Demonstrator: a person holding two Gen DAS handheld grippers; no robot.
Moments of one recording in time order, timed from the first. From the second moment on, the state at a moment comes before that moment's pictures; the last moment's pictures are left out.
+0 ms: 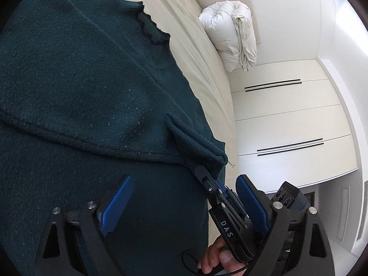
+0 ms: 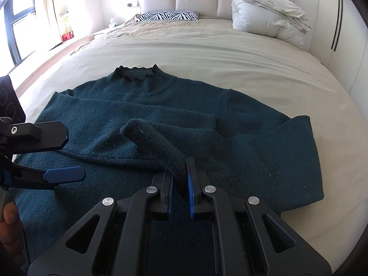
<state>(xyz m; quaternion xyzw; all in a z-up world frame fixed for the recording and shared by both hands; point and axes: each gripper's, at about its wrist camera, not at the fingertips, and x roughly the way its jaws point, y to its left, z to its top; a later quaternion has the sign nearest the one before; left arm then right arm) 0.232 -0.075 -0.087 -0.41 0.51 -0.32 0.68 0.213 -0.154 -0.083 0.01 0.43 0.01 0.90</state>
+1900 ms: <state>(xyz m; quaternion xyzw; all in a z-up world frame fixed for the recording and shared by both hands) 0.254 -0.118 -0.042 -0.22 0.53 -0.31 0.76 0.116 -0.243 -0.118 0.29 0.39 0.06 0.87</state>
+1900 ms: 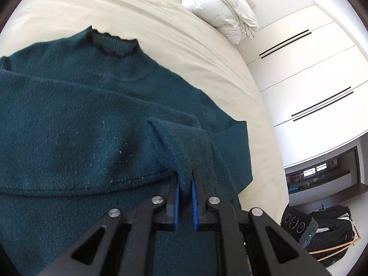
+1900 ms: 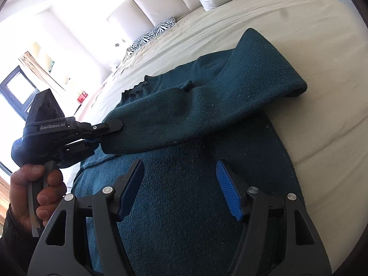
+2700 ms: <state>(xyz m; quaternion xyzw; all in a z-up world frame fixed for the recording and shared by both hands) 0.289 0.027 -0.057 -0.23 0.49 -0.21 0.81 0.122 -0.250 -0.125 0.31 0.40 0.04 0.86</state>
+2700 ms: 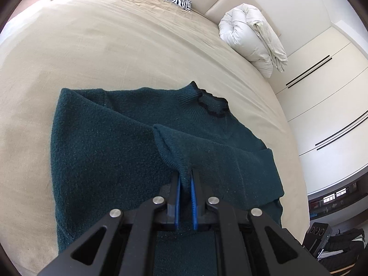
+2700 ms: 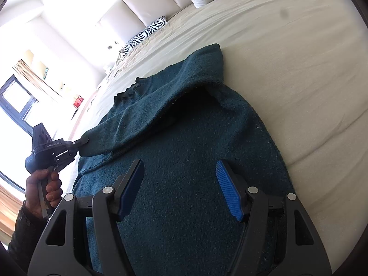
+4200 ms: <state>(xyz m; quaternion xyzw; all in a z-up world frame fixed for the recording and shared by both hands) 0.294 0.058 -0.116 -0.26 0.47 -0.24 0.81 0.332 -0.372 -0.153 0.53 0.41 0.13 0.73</state>
